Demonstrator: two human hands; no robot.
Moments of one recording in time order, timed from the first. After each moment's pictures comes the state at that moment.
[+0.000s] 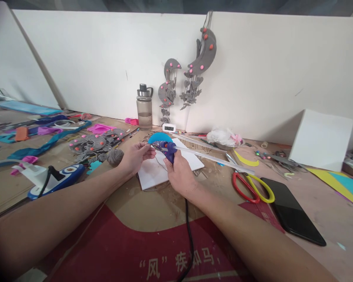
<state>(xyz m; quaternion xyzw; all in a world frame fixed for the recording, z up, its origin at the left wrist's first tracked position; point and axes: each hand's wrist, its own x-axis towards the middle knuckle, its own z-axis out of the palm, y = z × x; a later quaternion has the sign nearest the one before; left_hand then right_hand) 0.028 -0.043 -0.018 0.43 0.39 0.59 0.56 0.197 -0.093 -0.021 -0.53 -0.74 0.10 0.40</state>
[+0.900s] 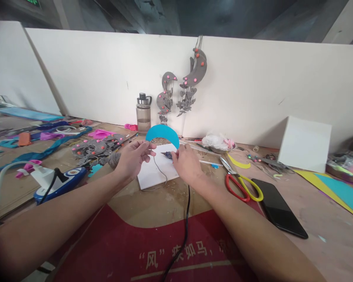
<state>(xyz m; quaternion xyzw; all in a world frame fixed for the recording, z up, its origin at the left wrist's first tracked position) 0.037 -0.076 0.013 0.47 0.31 0.64 0.53 0.219 -0.079 0.008 -0.57 -0.73 -0.02 0.39</state>
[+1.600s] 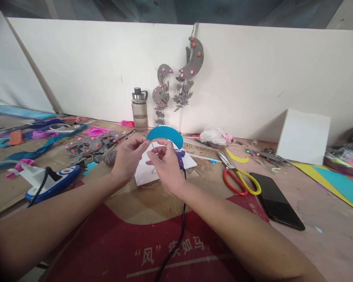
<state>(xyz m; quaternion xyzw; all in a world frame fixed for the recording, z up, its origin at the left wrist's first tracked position) 0.042 -0.084 0.006 0.56 0.39 0.64 0.35 0.169 -0.111 0.004 -0.36 -0.59 0.44 0.58</state>
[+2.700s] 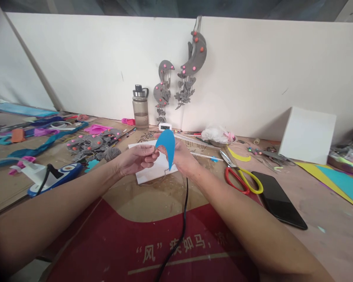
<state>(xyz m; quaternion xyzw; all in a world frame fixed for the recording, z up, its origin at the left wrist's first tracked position) 0.030 -0.075 0.011 0.49 0.23 0.37 0.75 0.202 -0.089 0.020 -0.33 -0.62 0.51 0.49</state>
